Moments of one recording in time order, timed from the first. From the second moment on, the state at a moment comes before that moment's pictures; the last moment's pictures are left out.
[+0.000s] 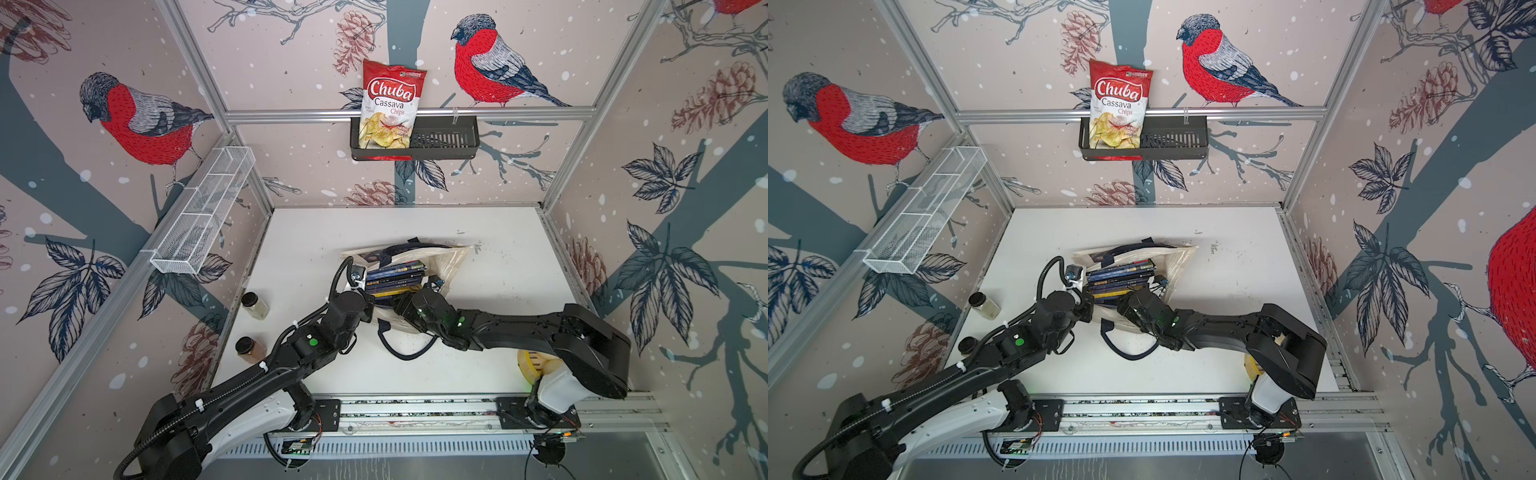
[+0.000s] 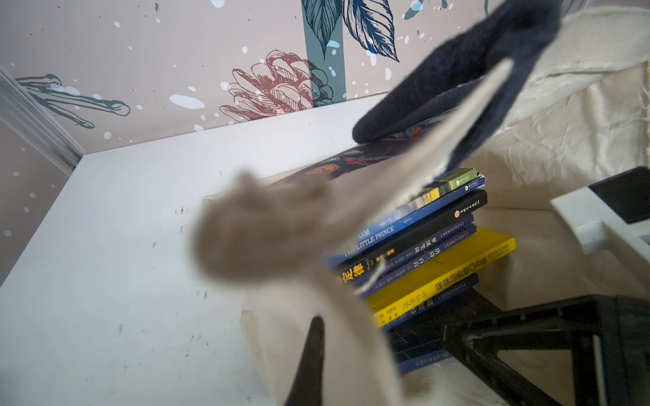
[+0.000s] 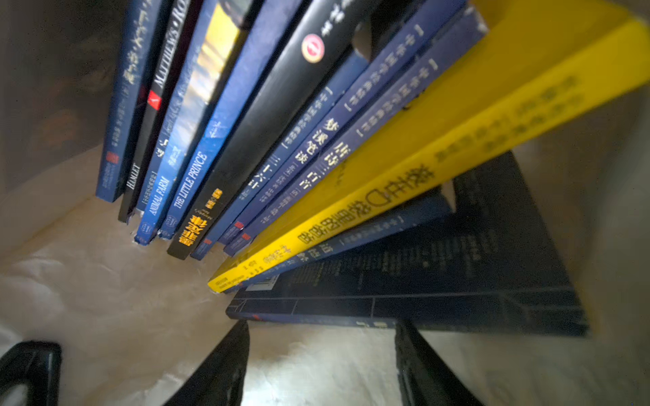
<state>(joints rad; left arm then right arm) -0.82 0.90 0.56 -0.11 -0.50 -0.18 1.08 1.59 0.78 0.21 0.20 1.33</state>
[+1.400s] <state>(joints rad) -0.73 0.91 0.57 -0.12 -0.31 -0.18 1.06 1.61 0.83 0.20 0.34 1.44</state>
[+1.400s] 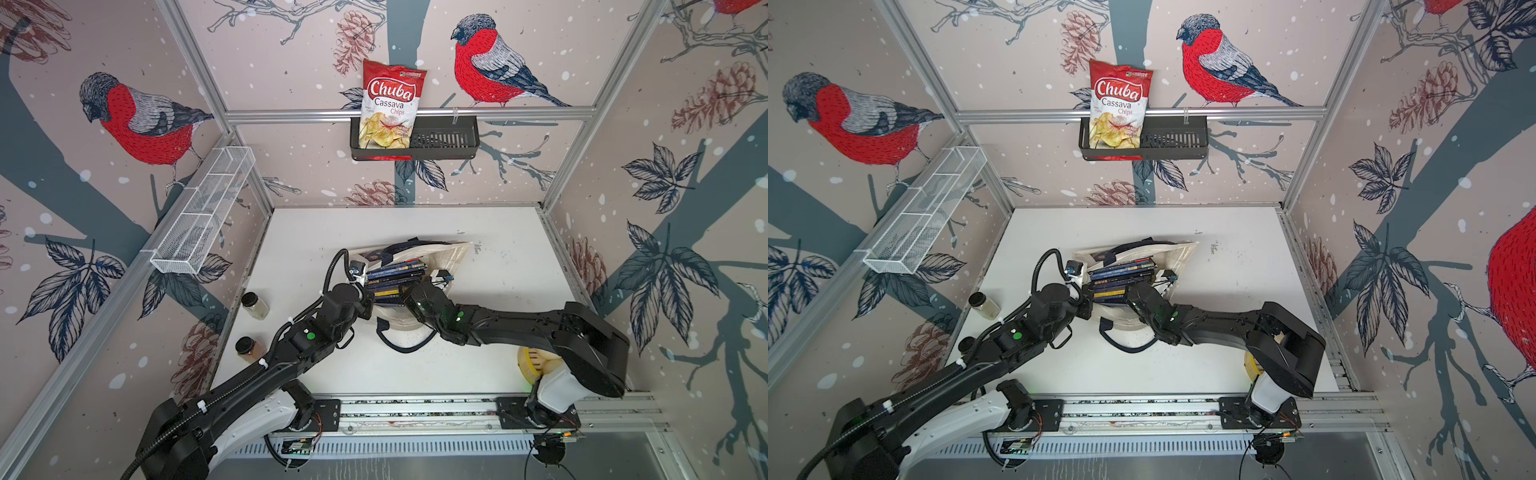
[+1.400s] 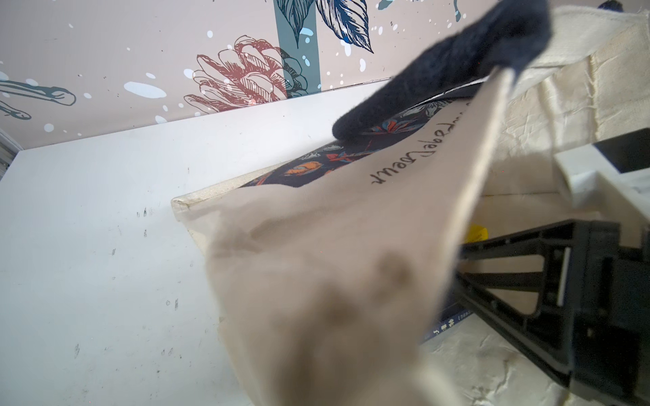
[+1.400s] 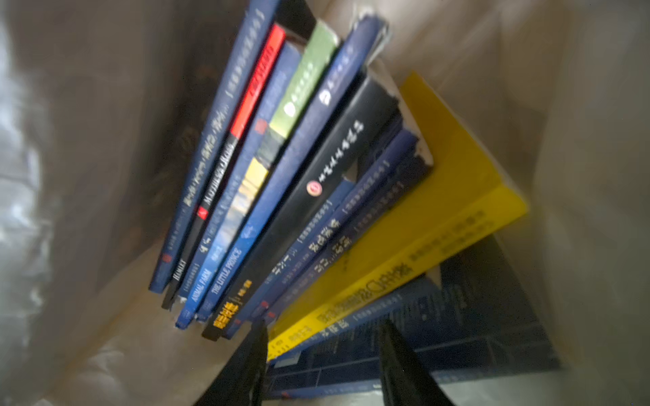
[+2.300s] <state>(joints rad) -0.73 0.92 0.57 -0.12 -0.25 -0.21 0.96 1.75 0.91 0.20 0.28 1.46</state>
